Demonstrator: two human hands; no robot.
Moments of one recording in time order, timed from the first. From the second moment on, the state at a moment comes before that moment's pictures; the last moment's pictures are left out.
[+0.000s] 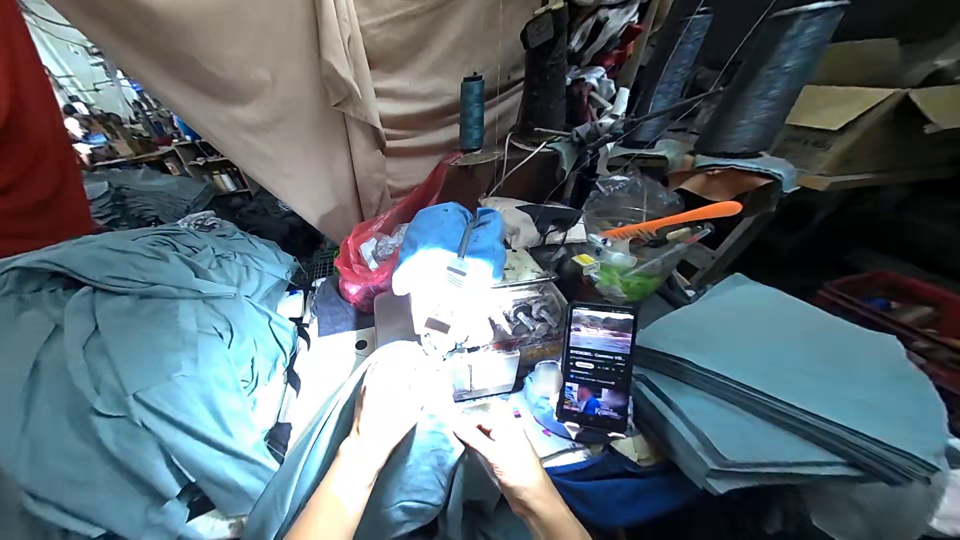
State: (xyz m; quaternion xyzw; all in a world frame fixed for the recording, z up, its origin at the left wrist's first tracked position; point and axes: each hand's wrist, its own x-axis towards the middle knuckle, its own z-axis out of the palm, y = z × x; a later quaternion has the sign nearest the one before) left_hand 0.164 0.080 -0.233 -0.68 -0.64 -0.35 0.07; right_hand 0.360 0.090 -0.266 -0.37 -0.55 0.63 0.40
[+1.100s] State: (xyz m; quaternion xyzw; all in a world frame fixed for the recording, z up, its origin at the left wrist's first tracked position) left_hand 0.041 -0.096 -0.219 -0.53 -0.76 -0.37 -0.12; right_hand 0.383 0.073 -0.289 -0.34 -0.61 0.62 0.36
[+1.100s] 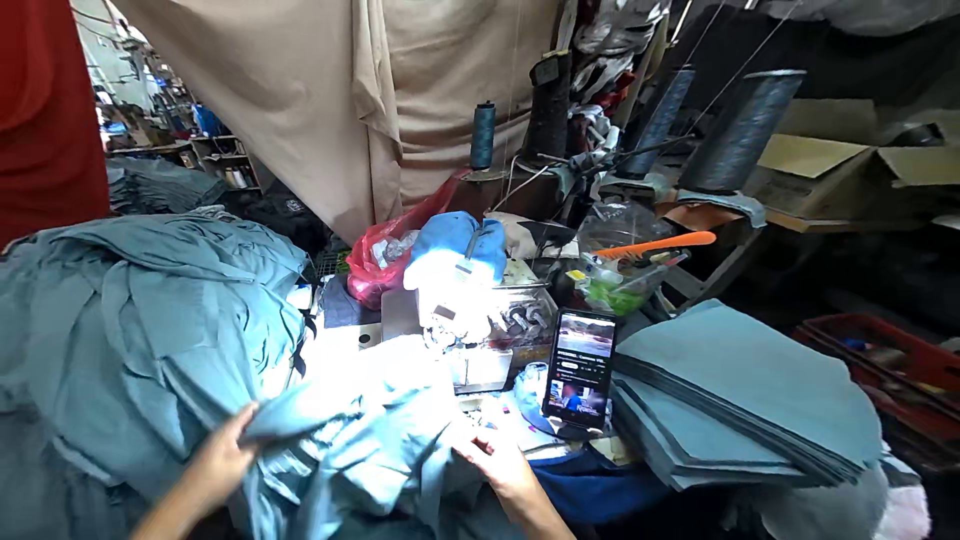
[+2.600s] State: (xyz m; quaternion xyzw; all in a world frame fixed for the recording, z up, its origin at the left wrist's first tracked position) left_hand 0.155 0.009 -0.219 -0.81 -0.49 -0.28 0.17; right_hand 0.341 0.090 -0.271 -0.34 -0.54 0.64 0.43
